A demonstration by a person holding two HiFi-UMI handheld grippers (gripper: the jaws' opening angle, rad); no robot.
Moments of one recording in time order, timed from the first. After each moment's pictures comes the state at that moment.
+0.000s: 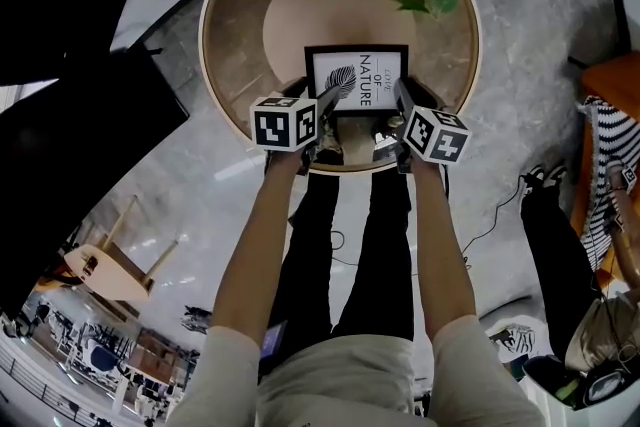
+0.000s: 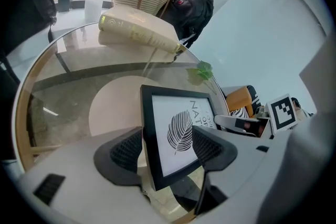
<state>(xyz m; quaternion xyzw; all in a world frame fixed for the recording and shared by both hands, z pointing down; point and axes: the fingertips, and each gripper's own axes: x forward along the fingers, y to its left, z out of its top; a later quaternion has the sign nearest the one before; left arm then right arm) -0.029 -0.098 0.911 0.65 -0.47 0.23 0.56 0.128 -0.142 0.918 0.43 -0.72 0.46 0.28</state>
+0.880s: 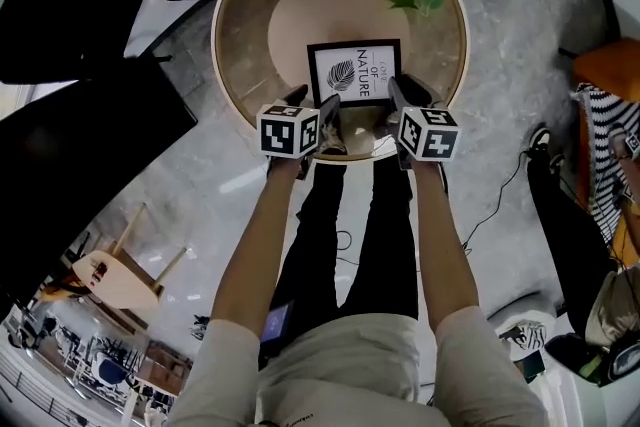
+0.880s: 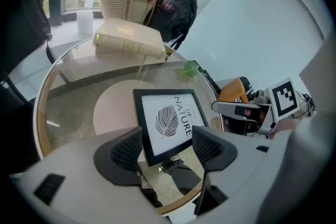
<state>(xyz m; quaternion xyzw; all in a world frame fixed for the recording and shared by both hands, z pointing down) -0.029 -0.067 0.863 0.67 -0.44 0.26 0.53 0.112 -0.127 0.858 0.41 -0.76 0.40 0.30</state>
